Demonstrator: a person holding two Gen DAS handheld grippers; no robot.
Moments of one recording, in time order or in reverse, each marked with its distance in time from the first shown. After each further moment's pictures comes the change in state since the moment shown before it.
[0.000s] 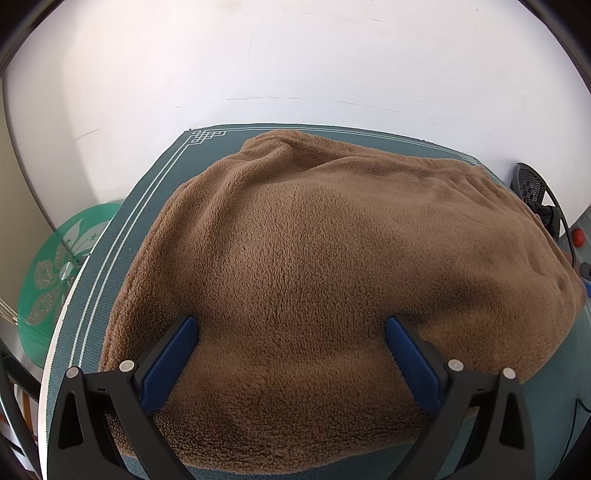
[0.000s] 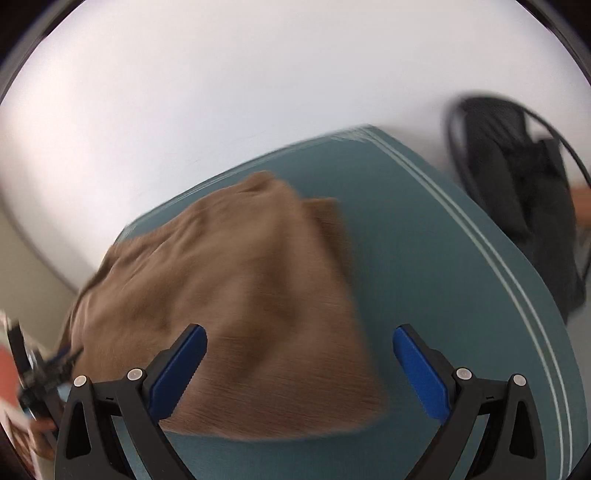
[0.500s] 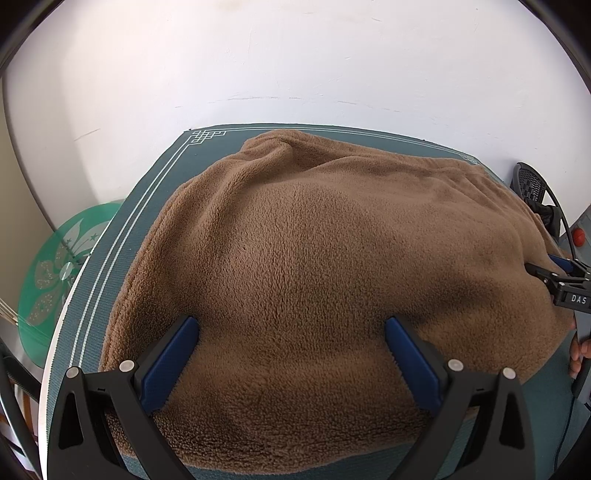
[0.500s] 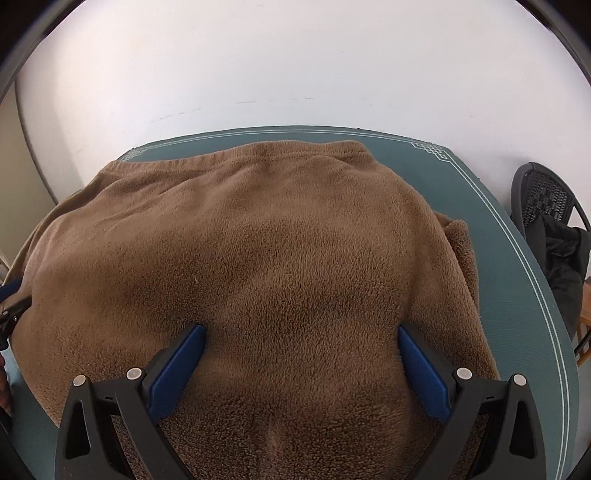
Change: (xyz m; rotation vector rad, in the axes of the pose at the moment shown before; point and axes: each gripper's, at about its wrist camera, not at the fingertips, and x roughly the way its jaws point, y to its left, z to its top) left arm -0.002 0.000 0.001 0.002 0.003 0.002; right arm 0.080 0.110 -0.003 -0.401 0.053 -0.100
